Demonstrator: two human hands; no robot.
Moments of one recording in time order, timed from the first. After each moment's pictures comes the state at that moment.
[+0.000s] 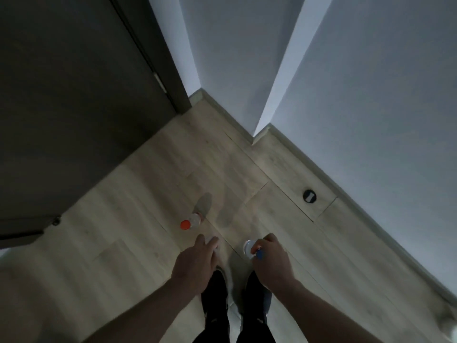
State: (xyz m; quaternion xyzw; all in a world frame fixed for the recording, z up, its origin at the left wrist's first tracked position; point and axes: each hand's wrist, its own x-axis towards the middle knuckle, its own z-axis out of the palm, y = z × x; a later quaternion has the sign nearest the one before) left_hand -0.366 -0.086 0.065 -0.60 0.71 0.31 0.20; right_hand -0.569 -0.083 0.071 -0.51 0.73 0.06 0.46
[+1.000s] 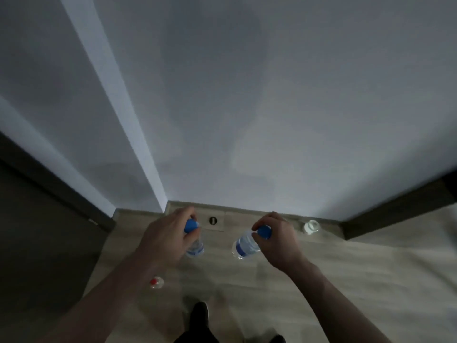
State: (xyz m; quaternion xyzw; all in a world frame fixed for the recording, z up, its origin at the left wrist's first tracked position) left_hand -0.438 -0.065 0.671 -0.29 0.92 0.27 -0.03; right_hand -0.638 0.135 0.666 -0.36 0.87 -0.29 0.20
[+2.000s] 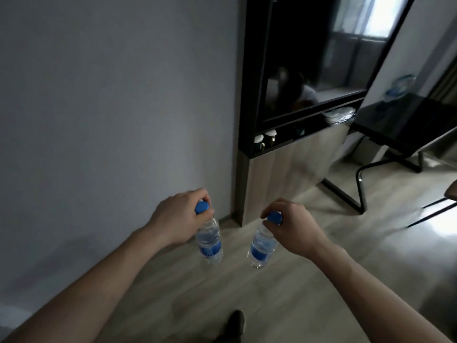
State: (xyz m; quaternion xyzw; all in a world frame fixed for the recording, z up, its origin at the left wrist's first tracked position) left_hand -0.764 0.444 0.803 0.05 0.98 0.20 -0.03; right_hand -0.796 0.728 0.792 -0.20 0.94 -0.29 0.02
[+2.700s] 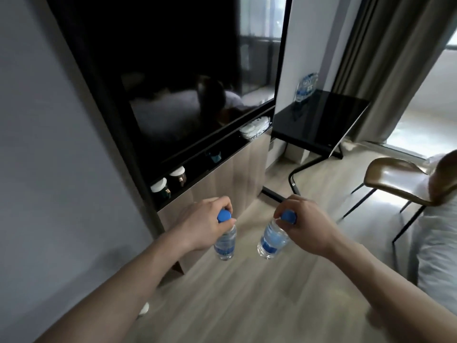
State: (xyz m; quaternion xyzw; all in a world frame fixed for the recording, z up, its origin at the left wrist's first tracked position) left_hand -1.105 0.783 0.810 0.24 0.95 0.20 0.01; right_hand -1.051 1.045 0.811 -0.04 0.96 -0.27 -0.03
